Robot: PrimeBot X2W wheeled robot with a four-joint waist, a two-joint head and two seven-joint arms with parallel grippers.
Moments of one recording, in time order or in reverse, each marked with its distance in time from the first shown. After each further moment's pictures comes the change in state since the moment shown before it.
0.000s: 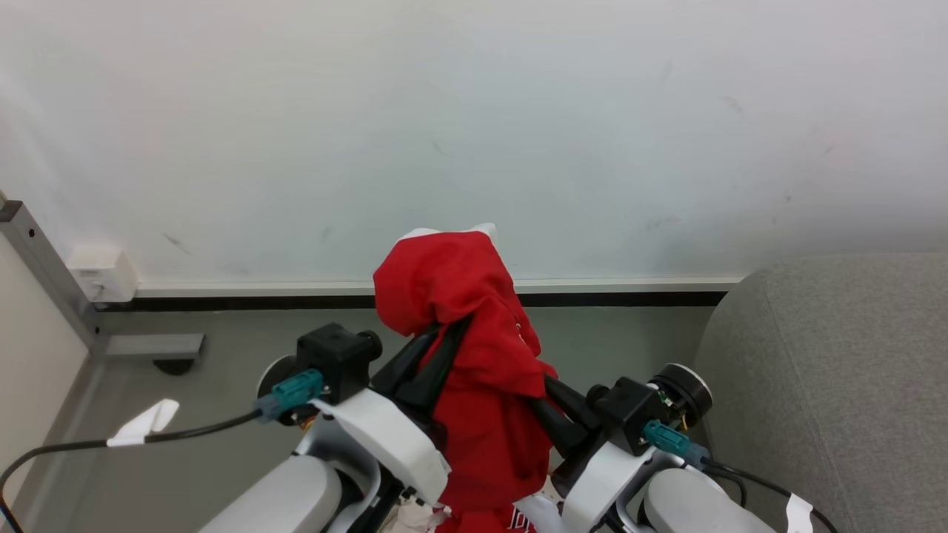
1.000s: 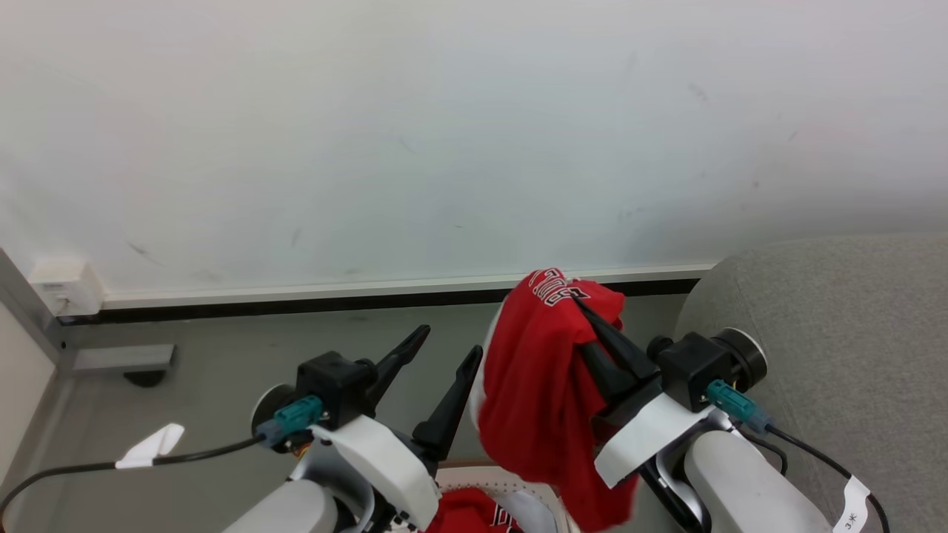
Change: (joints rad) left arm 0.037 0.020 -0.028 0.040 0.000 0.009 -0.026; right arm 0.014 -0.004 -0.198 -0.066 -0.041 0.000 0.000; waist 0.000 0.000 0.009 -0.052
